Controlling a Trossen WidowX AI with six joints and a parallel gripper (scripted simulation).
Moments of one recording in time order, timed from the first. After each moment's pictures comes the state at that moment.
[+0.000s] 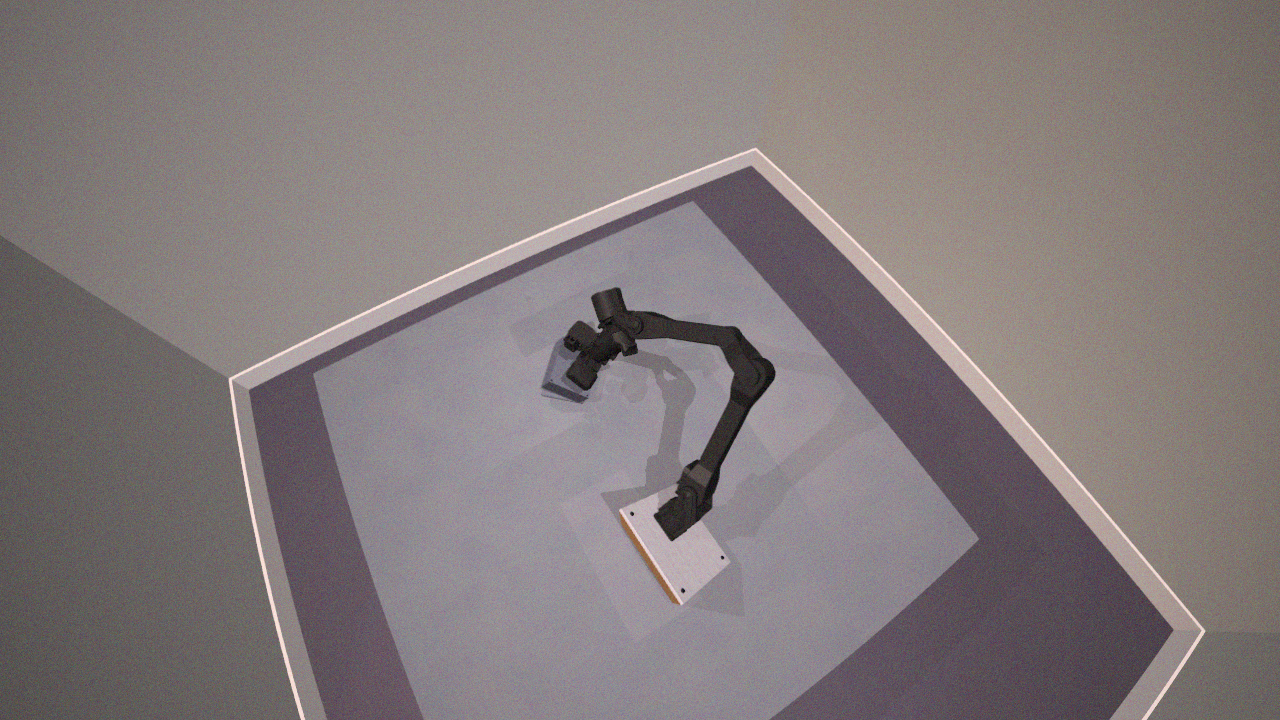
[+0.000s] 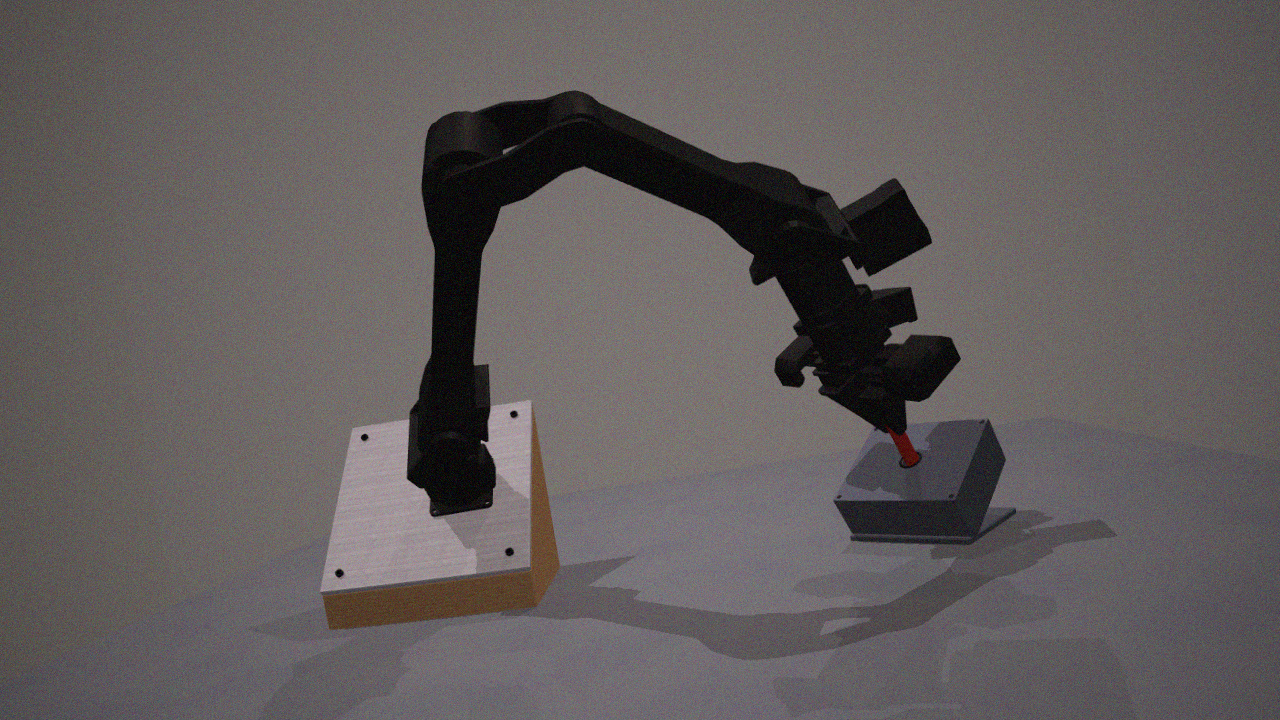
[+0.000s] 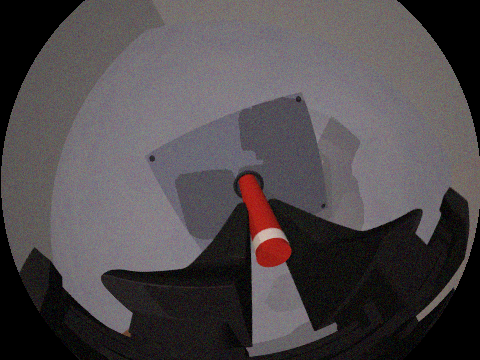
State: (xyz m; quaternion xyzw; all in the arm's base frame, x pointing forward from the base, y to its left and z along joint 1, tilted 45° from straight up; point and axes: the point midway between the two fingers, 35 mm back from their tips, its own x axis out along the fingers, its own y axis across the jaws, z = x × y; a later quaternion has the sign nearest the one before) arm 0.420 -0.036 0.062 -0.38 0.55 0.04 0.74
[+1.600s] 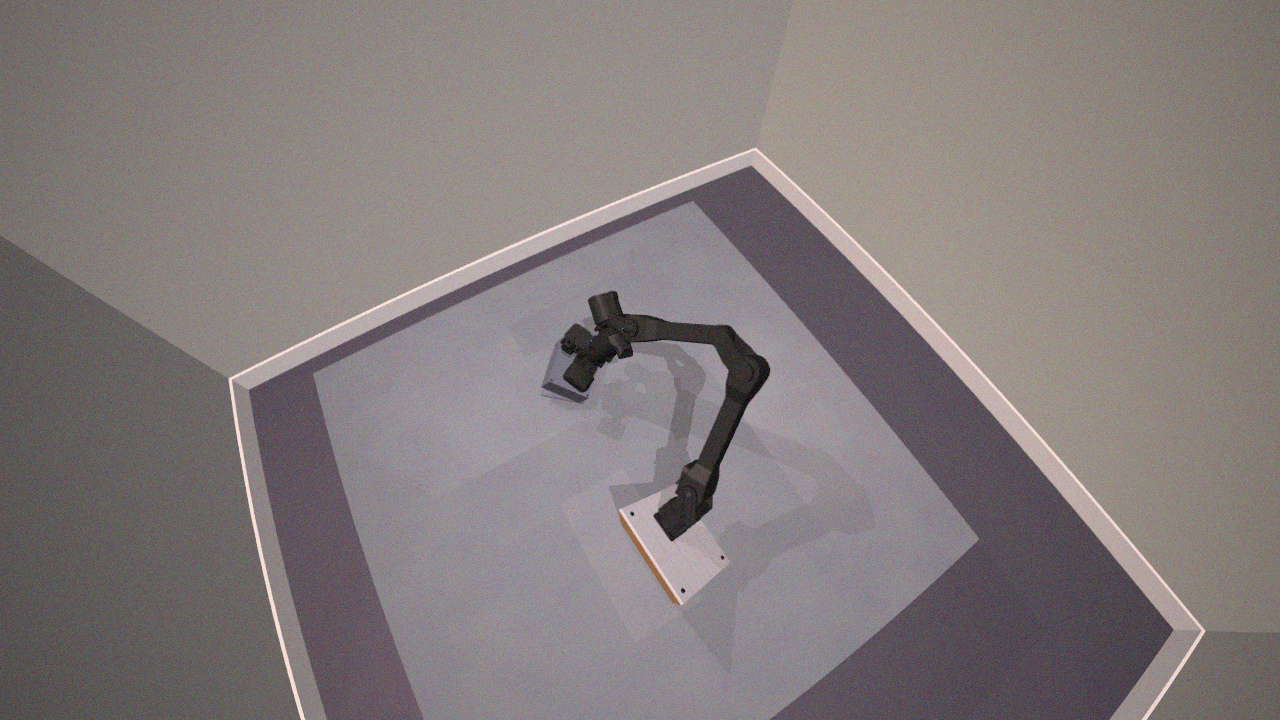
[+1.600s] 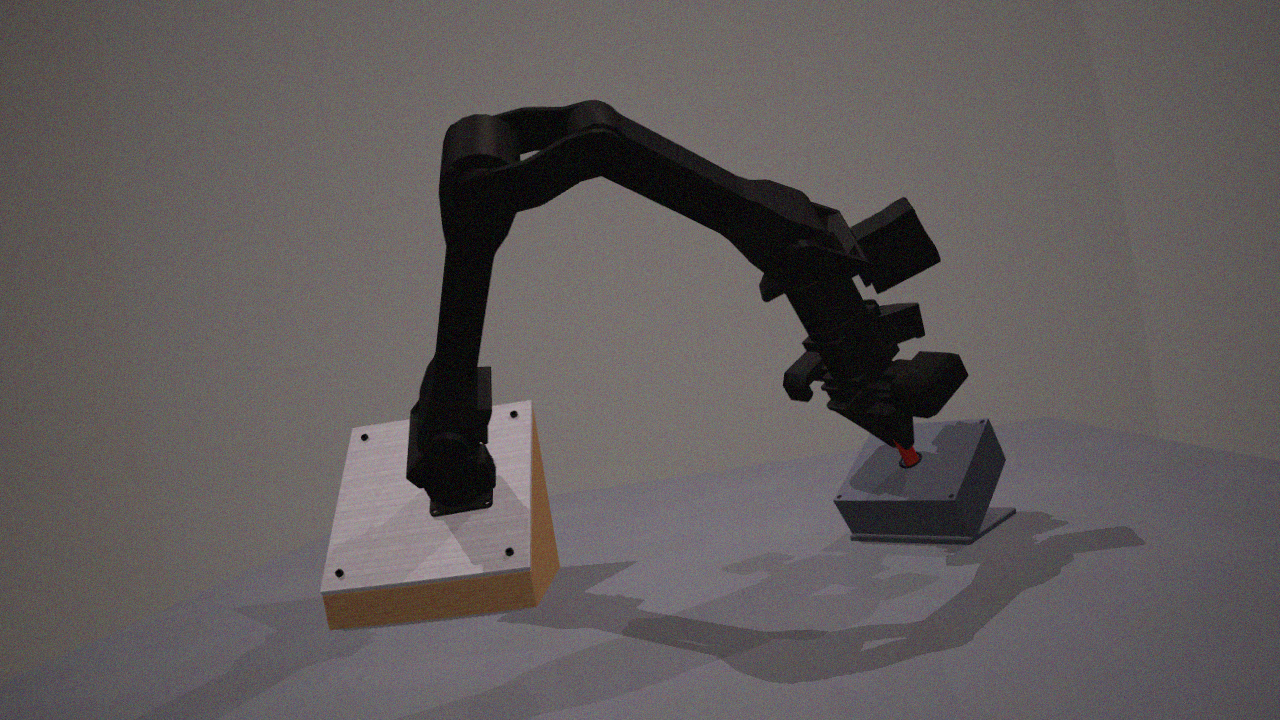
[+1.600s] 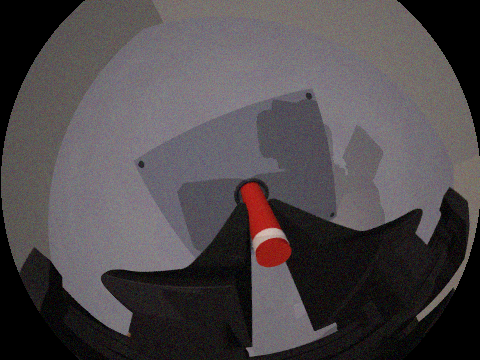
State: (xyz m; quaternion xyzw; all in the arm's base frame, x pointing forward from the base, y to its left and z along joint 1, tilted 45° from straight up) arm 0.427 -0.043 0.047 -0.38 0.55 0.04 0.74
